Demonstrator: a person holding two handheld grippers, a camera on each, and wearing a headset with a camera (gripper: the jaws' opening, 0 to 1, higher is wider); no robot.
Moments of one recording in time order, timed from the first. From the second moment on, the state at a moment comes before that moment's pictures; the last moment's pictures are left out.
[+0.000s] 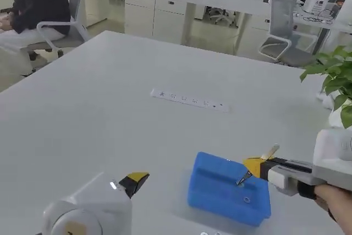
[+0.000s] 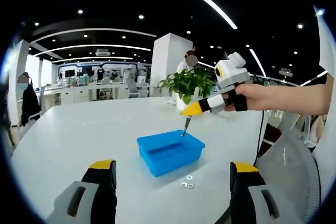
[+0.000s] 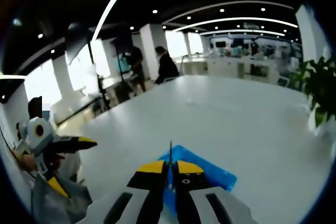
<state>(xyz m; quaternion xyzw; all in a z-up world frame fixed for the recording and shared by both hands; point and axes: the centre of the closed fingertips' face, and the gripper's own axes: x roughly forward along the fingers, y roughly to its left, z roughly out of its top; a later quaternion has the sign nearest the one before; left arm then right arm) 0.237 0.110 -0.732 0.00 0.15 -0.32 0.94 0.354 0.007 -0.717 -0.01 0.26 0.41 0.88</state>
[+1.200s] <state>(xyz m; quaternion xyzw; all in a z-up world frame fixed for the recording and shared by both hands) 0.234 0.105 -0.734 0.01 0.15 -0.34 0.93 0.386 0.001 -0.786 -0.06 0.36 0.42 0.83</state>
